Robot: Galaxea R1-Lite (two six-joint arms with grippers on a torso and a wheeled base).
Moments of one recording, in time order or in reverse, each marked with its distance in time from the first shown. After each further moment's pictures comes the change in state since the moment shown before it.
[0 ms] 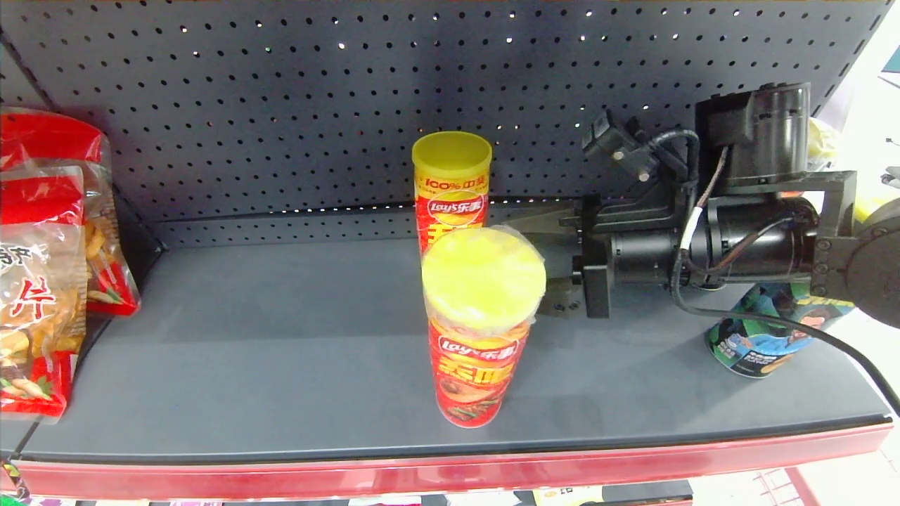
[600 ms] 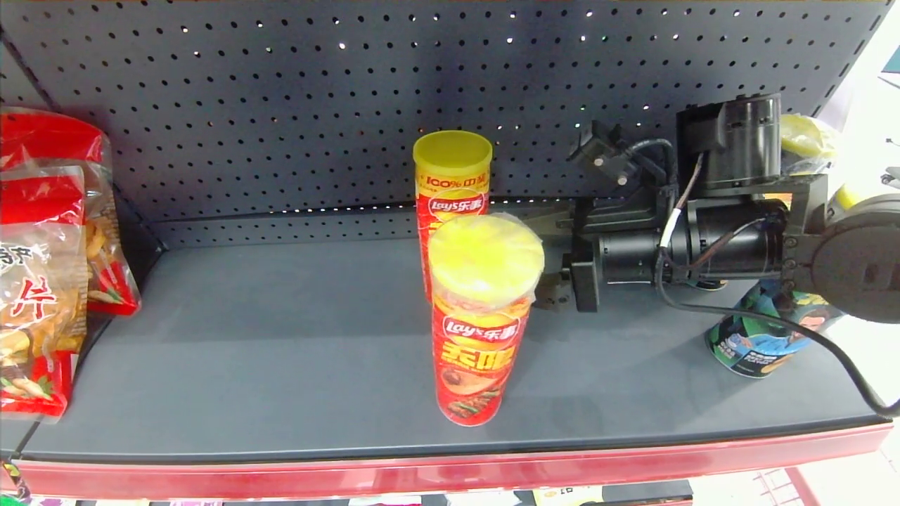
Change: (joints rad) left arm 0.000 0.000 0.000 0.000 0.000 0.000; right arm -0.038 0.045 -0.022 0.000 -0.009 0.000
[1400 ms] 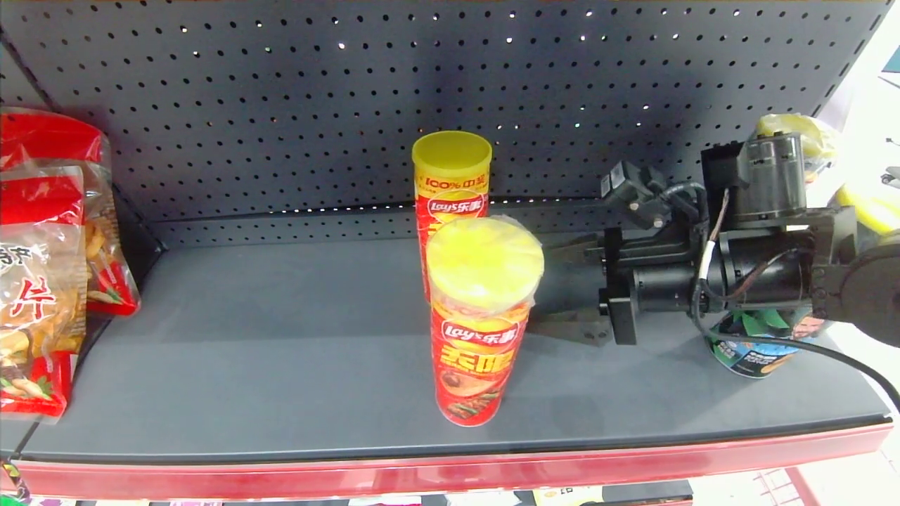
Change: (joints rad) left arm 0.000 0.000 0.000 0.000 0.000 0.000; right arm -0.064 -0.058 0.152 0.000 0.058 -0.074
